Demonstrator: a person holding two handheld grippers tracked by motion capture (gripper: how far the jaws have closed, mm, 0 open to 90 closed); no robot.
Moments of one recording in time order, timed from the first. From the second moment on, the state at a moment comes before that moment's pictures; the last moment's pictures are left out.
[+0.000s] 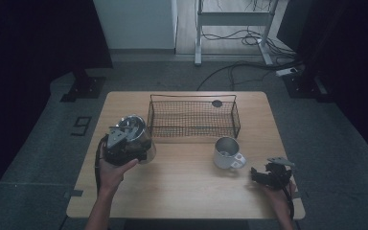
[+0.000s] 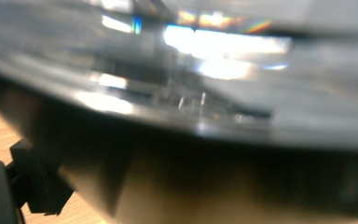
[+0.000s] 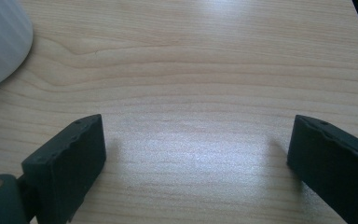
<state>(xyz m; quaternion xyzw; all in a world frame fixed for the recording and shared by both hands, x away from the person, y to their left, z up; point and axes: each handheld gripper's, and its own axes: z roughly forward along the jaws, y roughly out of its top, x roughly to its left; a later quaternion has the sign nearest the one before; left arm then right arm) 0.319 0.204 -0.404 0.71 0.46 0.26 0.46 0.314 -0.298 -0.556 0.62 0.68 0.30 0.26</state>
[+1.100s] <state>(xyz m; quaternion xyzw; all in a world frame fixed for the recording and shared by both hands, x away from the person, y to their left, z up) 0.353 0.181 -0.373 0.73 0.43 0.27 0.45 0.314 -0.298 -0.556 0.62 0.68 0.30 0.26</state>
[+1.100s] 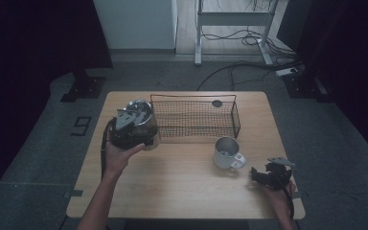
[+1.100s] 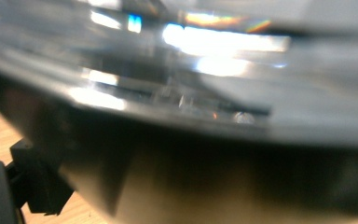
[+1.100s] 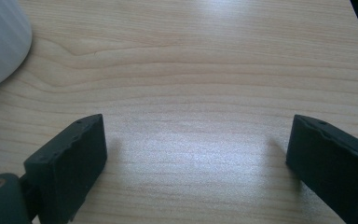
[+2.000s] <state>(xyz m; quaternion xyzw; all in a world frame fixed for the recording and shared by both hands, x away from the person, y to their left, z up) 0.380 0.167 -0.373 0.73 0.44 0.28 0.44 0.314 -0.298 -0.556 0.62 0.68 0.30 0.26</state>
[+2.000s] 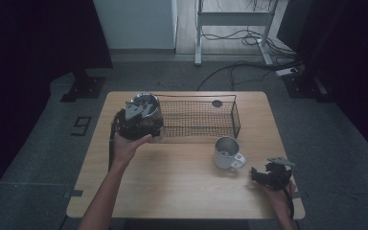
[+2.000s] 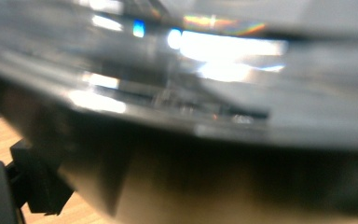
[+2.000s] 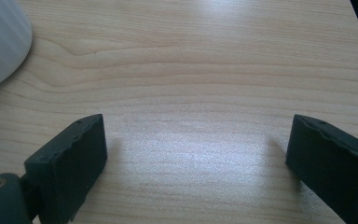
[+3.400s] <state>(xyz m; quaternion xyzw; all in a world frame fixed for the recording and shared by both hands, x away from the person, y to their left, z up) 0.424 0.155 -0.362 0.73 0.45 0.27 0.44 0.314 -0.298 -0.556 0.62 0.68 0.30 0.26</state>
